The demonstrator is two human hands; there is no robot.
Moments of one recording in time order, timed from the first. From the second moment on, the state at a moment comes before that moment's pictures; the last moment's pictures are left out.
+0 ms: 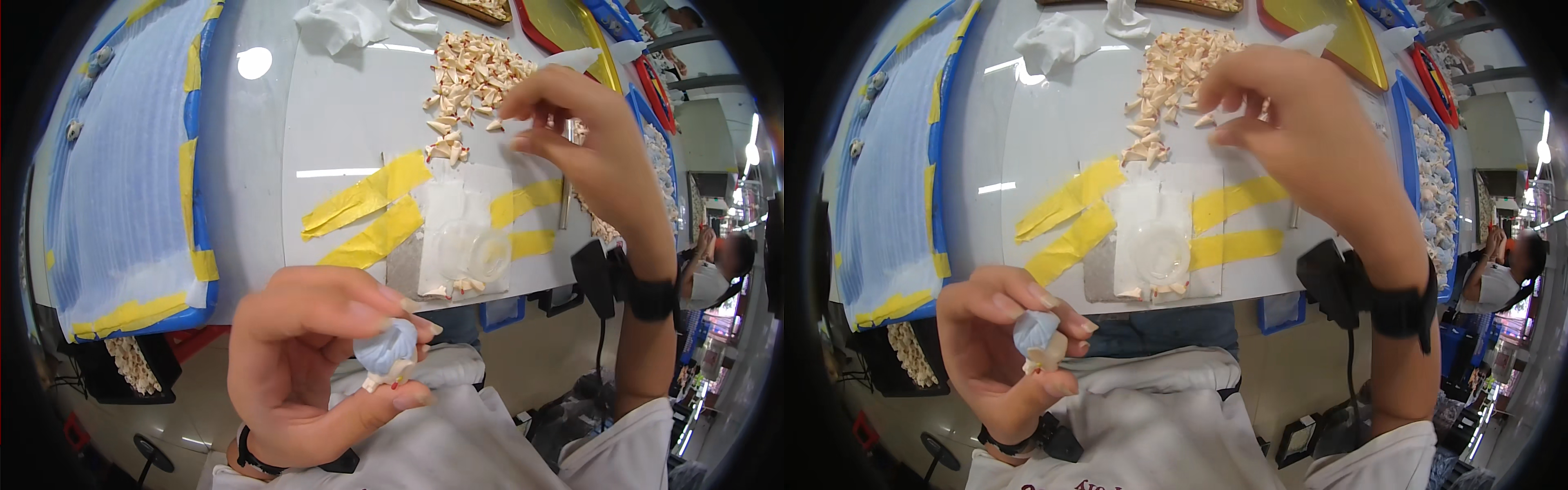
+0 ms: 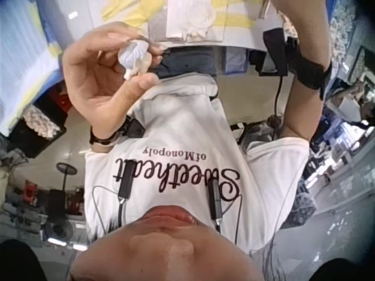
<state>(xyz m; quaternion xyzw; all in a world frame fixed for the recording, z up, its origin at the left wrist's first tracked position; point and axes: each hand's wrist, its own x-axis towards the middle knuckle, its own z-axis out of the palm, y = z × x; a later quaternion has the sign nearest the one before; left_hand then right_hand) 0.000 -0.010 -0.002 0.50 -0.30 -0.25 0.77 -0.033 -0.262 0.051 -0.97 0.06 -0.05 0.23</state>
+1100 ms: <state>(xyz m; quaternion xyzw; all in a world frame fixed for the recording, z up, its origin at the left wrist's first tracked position) -0.004 -0.002 -0.003 0.45 -0.24 -0.30 0.81 -0.098 -0.215 0.085 -0.87 0.19 -0.16 0.42</state>
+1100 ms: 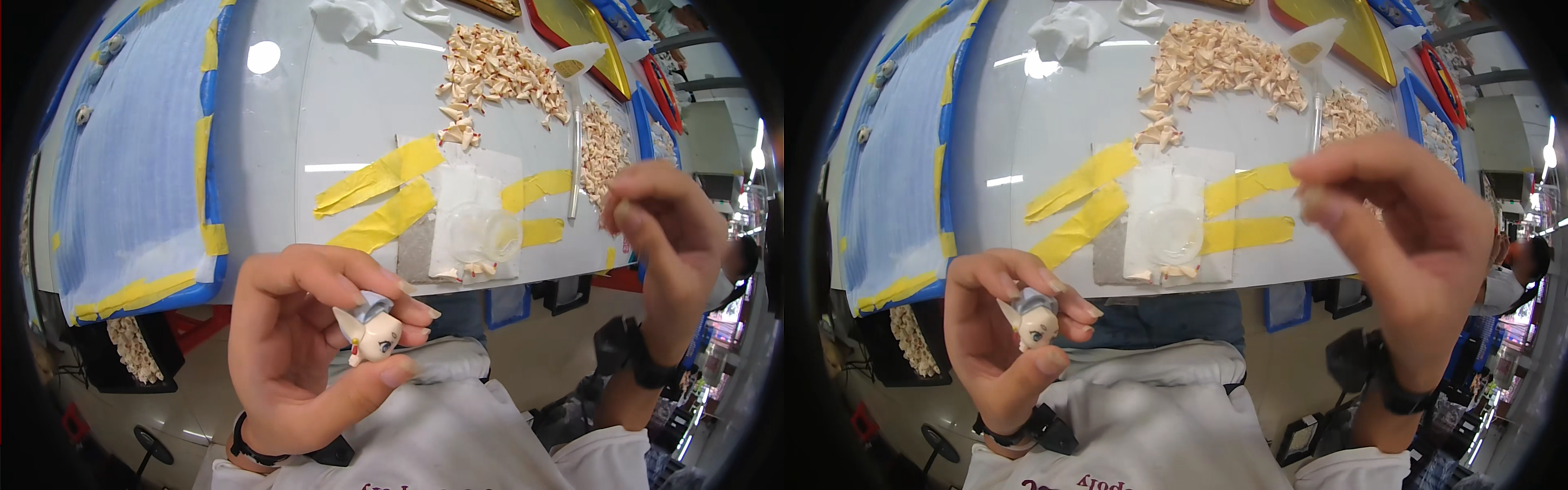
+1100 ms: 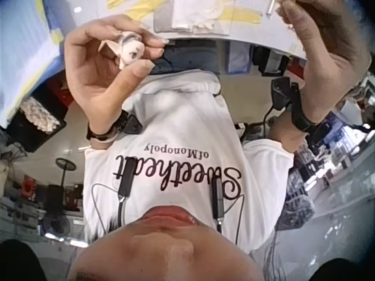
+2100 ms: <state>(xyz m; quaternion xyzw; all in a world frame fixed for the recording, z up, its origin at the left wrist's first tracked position) -0.016 -0.016 -0.002 0.46 -0.22 -0.31 0.80 -0.102 -0.162 0.047 -0.84 0.07 -0.25 0.49</state>
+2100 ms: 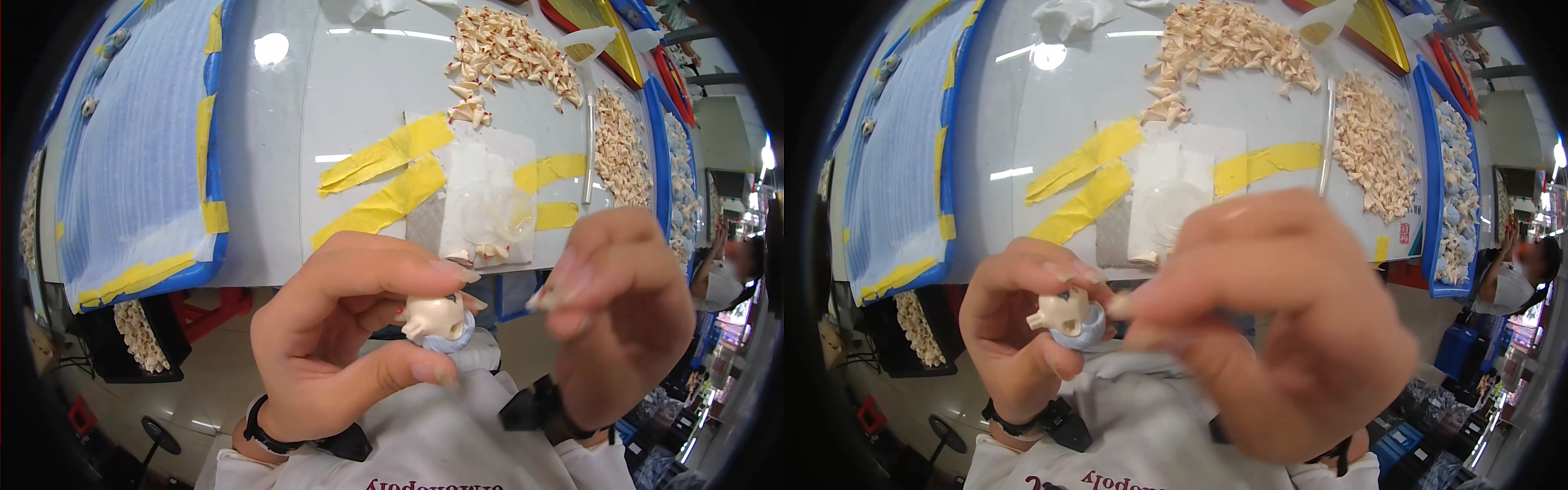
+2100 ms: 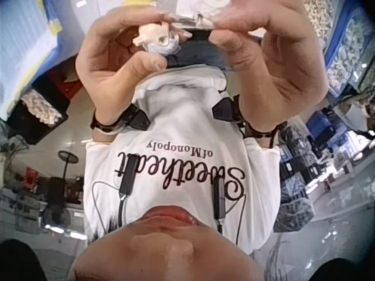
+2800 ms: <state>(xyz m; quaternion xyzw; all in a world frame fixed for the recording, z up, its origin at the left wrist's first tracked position) -0.016 -0.022 0.006 0.63 -0.48 -0.01 0.61 -0.117 -0.145 0.054 -0.73 0.14 -0.10 0.66</state>
